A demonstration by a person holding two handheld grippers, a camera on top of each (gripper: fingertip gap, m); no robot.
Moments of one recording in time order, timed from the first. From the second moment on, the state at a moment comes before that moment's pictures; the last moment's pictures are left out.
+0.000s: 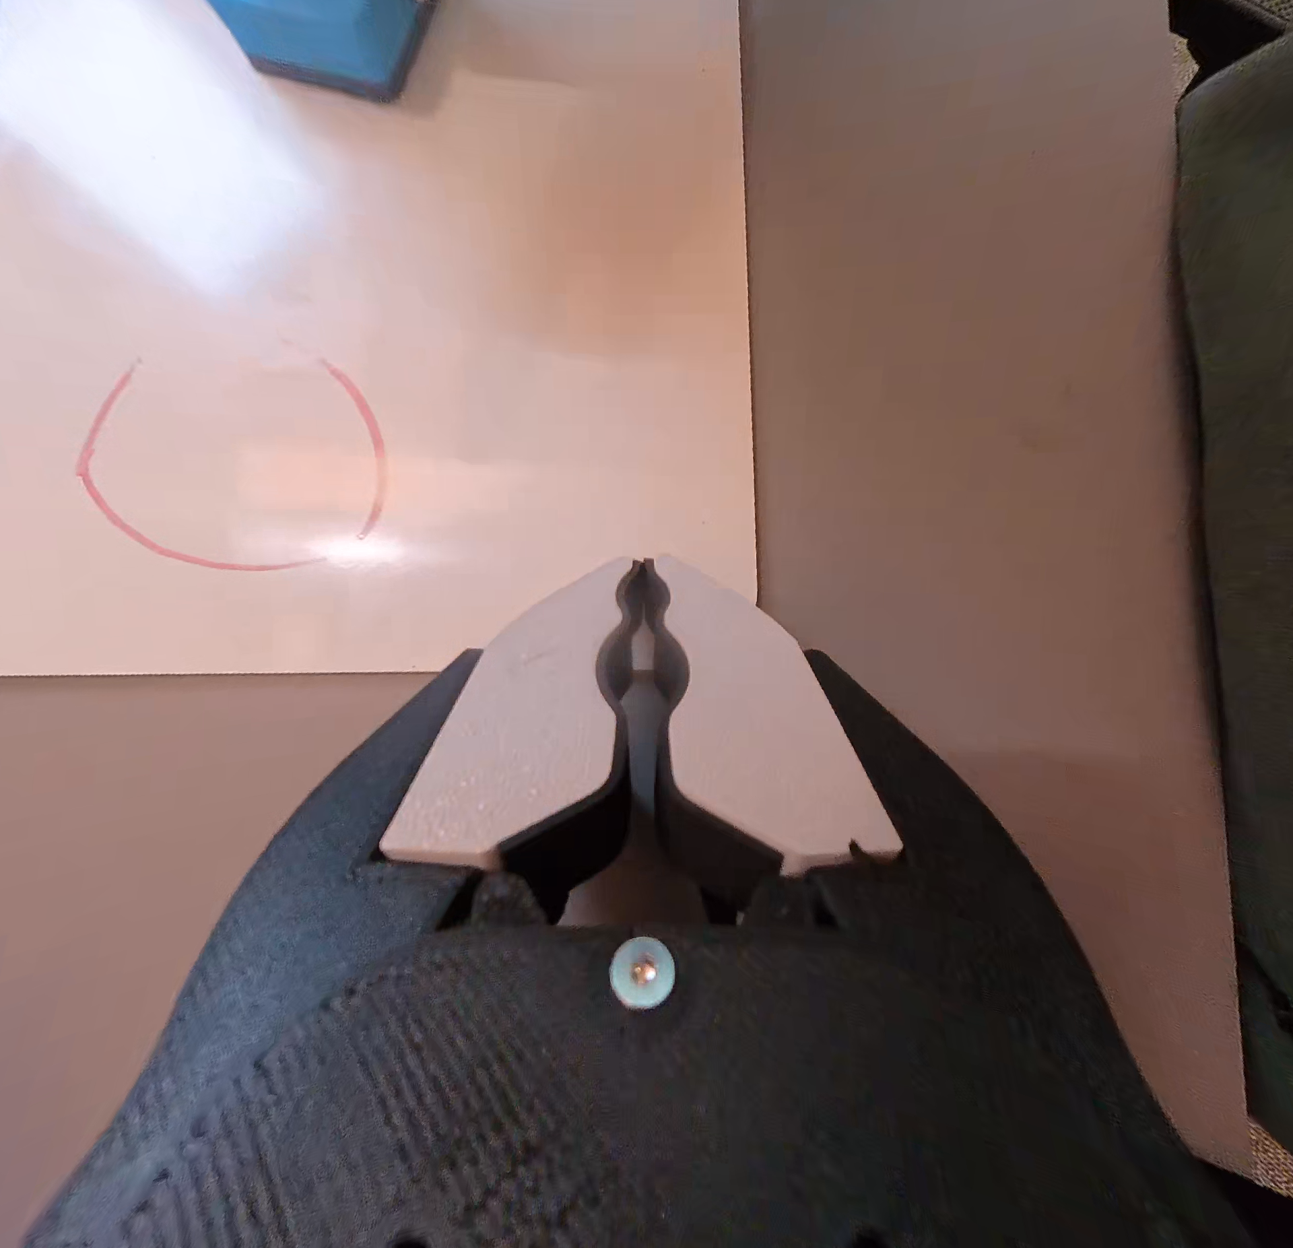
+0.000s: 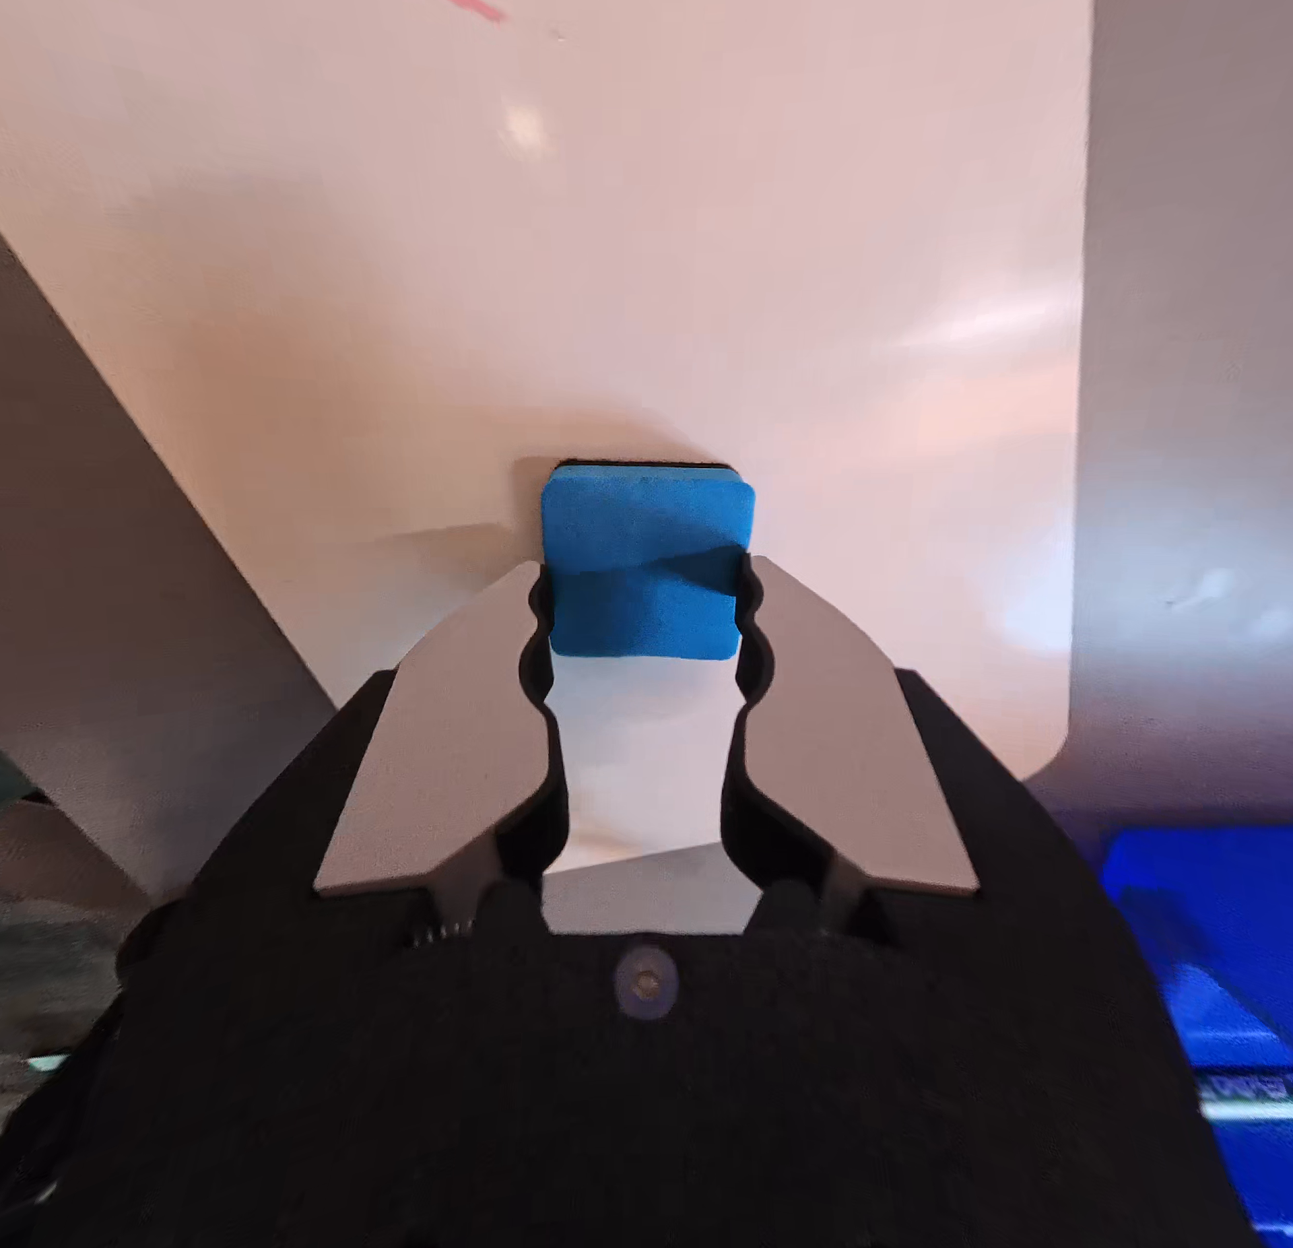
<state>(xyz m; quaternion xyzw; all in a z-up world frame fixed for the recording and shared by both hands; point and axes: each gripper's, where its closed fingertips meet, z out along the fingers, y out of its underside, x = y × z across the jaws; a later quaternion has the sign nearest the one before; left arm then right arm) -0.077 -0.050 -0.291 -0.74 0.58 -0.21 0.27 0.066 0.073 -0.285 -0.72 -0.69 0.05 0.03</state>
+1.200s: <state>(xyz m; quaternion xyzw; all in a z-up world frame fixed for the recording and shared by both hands) -0.076 -0.050 -0.292 -0.73 0.58 -0.23 0.27 -0.085 0.109 -0.285 -0.69 -0.72 0.03 0.03</state>
